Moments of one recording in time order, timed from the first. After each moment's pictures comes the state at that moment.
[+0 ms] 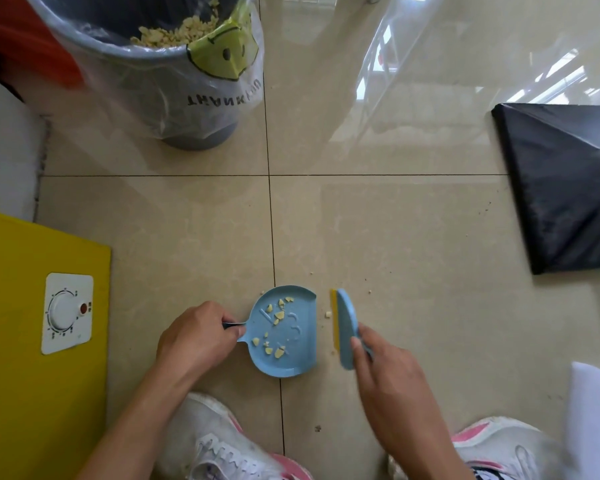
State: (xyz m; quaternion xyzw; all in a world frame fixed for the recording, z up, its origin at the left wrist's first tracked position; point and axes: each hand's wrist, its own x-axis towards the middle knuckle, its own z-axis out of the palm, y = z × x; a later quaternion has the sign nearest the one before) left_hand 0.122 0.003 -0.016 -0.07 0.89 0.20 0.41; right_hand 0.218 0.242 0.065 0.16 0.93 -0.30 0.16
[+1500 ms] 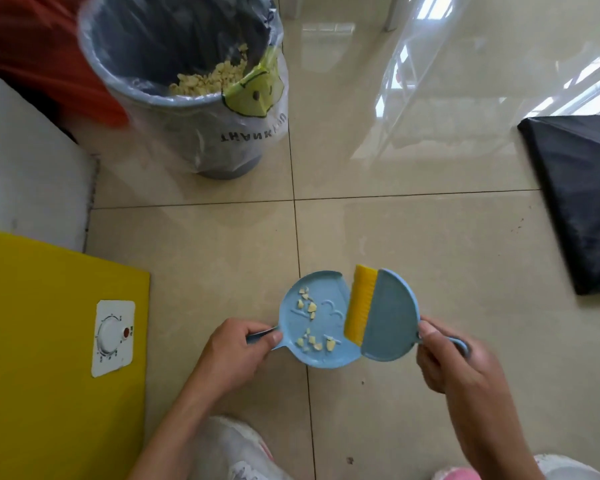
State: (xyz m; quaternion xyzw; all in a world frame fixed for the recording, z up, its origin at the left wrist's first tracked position) left_hand 0.115 0.000 -0.004 -0.11 0.83 0.41 0.36; right_hand 0.179 0.266 0.093 0.26 0.75 -0.60 0.08
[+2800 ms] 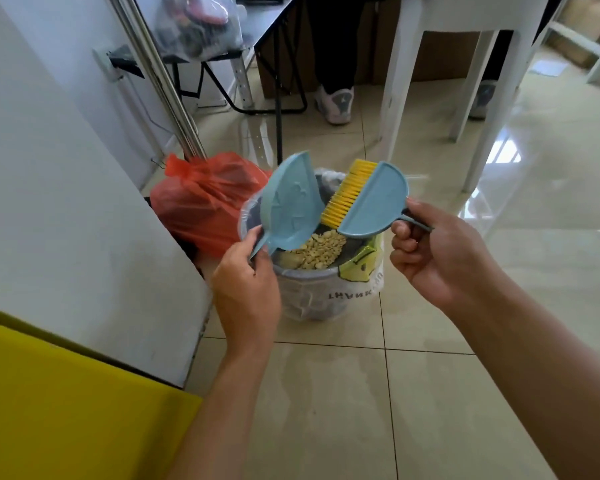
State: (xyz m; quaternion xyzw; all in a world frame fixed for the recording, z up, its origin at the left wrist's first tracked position) left_hand -0.106 -0.046 0.123 -0.17 0.84 0.43 -0.28; right_hand -0.141 0.172 0.163 0.14 0.44 -0.88 0.11
